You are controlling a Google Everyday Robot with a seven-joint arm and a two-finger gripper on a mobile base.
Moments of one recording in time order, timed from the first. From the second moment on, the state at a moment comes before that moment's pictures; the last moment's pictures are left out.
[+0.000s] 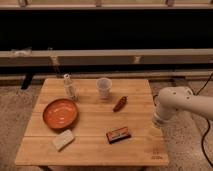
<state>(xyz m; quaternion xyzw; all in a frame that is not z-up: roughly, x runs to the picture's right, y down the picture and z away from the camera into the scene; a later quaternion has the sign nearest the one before) 0.247 0.207 0.750 -0.36 0.02 0.23 0.90</state>
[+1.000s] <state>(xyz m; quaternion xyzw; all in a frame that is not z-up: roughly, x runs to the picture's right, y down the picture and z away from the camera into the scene) 0.181 0.141 0.763 -0.33 -0.01 0.14 0.93</state>
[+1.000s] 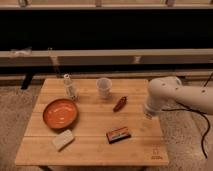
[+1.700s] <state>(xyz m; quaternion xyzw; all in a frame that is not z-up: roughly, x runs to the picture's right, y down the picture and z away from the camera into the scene) 0.059 0.041 0.778 -0.28 -0.06 0.02 0.96</state>
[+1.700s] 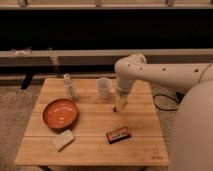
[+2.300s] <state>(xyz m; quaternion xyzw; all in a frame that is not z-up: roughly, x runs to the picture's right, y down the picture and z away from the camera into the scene) -0.003 0.015 0.806 -0.29 -0.09 -0.05 0.95</state>
